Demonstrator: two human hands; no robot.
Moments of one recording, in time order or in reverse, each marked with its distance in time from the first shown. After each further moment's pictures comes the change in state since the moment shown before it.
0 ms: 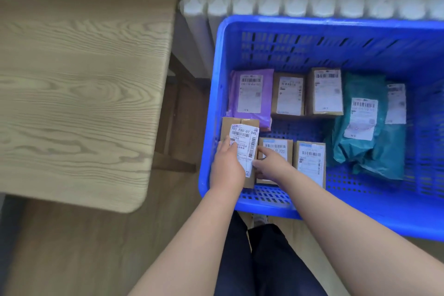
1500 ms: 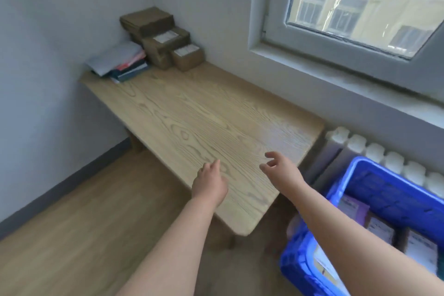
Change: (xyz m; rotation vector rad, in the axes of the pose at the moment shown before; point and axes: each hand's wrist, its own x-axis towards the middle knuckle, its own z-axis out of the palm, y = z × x) left_hand -0.145 -0.196 -0.248 -0.184 0.517 -0.249; right_hand -0.171 -0.211 0.222 -0.738 0.118 -0.752
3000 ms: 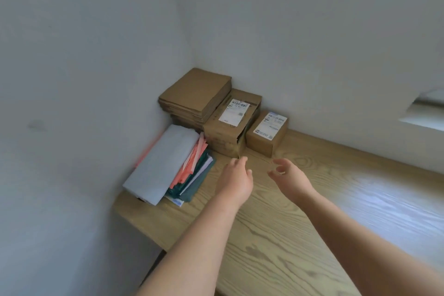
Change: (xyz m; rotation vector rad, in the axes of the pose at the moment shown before) left_hand 0.552 -0.210 -0.374 0.015 -0.112 0.318; right_hand 0.445 -0.462 0.240 0.165 0.167 0.141
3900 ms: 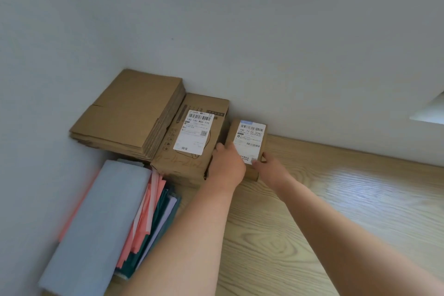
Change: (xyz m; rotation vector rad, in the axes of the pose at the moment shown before) left_hand 0.237 0.023 0.049 0.157 -0.174 0.005; right_hand 0.195 0.009 0.004 0.269 -0.024 0.324
